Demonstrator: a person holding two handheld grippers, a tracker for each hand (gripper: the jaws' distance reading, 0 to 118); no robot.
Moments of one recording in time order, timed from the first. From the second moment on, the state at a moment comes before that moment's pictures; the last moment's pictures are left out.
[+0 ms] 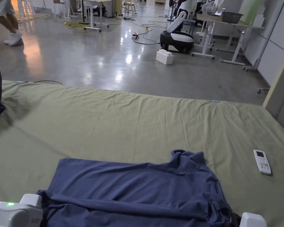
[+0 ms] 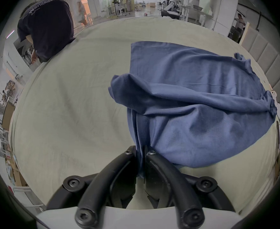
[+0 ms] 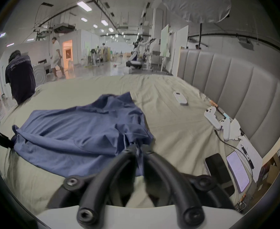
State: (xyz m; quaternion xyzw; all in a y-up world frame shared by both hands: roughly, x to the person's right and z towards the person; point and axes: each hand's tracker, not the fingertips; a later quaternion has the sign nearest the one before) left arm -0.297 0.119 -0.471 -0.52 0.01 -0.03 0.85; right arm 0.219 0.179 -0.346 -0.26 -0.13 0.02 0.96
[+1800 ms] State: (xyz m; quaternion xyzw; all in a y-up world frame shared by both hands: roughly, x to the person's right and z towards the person) left arm -0.351 0.198 -0.344 -0.43 -0.03 0.08 0.90; right arm 0.233 0.210 -0.307 -0.46 -0.02 0.06 0.89
